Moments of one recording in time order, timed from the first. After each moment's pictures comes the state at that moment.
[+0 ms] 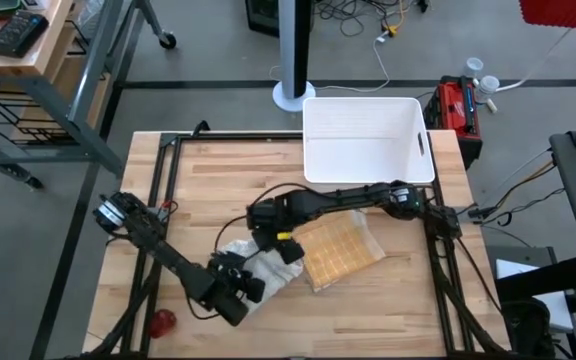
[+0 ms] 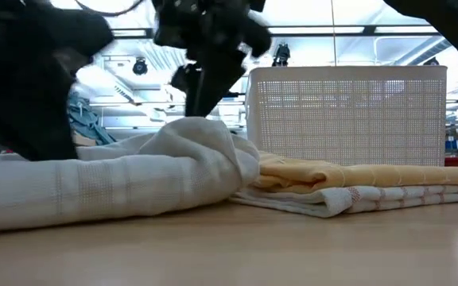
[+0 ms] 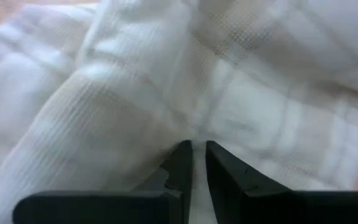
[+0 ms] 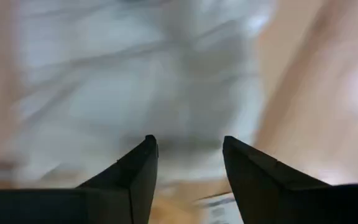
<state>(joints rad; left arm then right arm) -0.69 1.81 1.05 -0.66 -0.59 -1.85 0.06 2.29 2.17 -1.08 -0.08 -0.46</state>
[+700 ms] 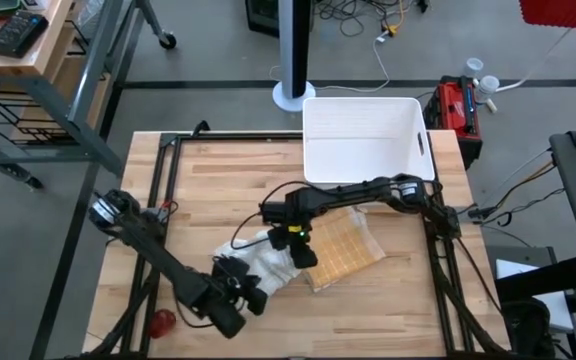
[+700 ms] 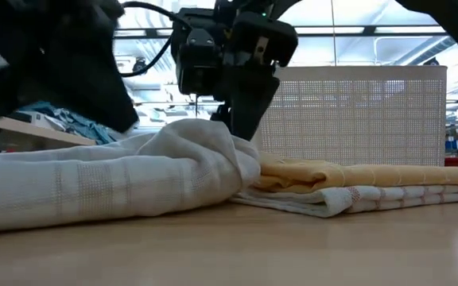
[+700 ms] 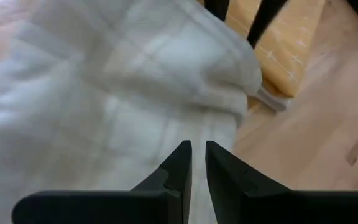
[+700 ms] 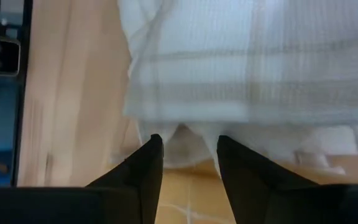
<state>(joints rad) -0.72 1.78 1.16 -0.63 -0.73 -1.69 0.01 2.22 1.85 -1.00 -0.55 -0.18</state>
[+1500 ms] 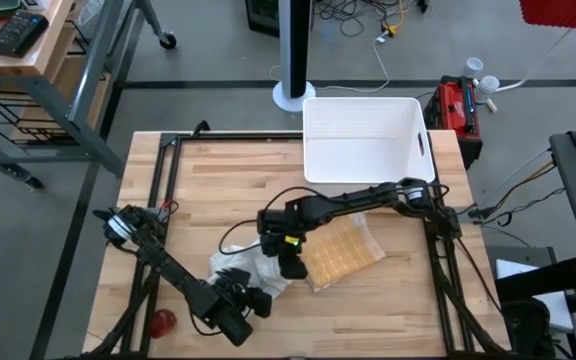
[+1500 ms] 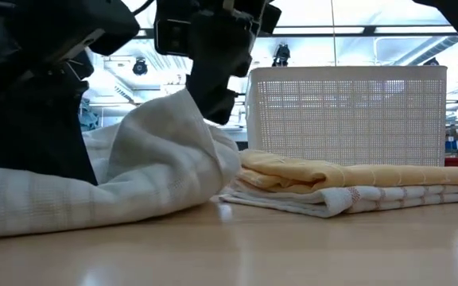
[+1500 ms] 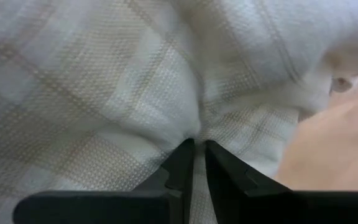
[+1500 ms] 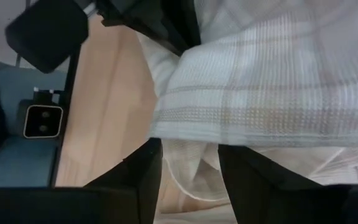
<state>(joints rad) -0.75 1.96 1.17 -0.55 -0.61 -2.03 0.08 2.18 1.85 -0.80 -0.55 0.04</state>
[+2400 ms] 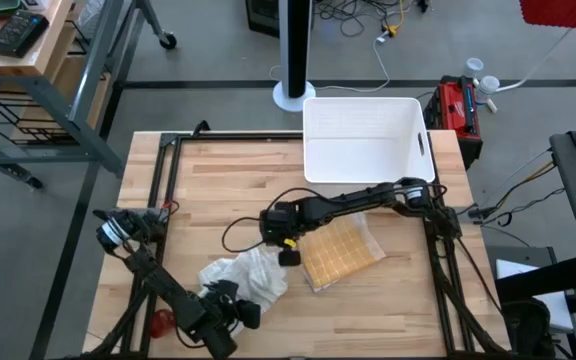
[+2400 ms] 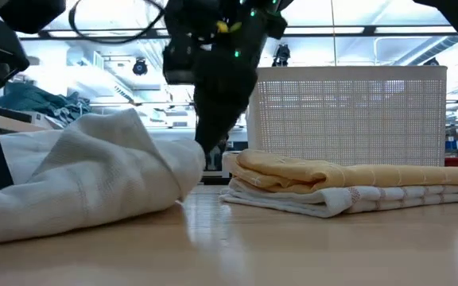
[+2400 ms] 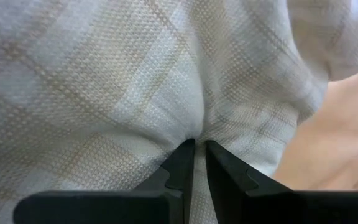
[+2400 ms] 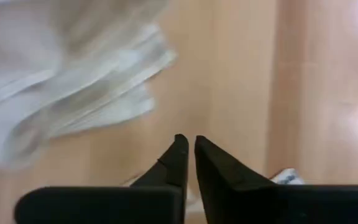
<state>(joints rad) -0.87 1.96 1.18 -0.59 -0.59 -2.24 0.07 2.18 1.77 -0.73 -0.03 -0.02</state>
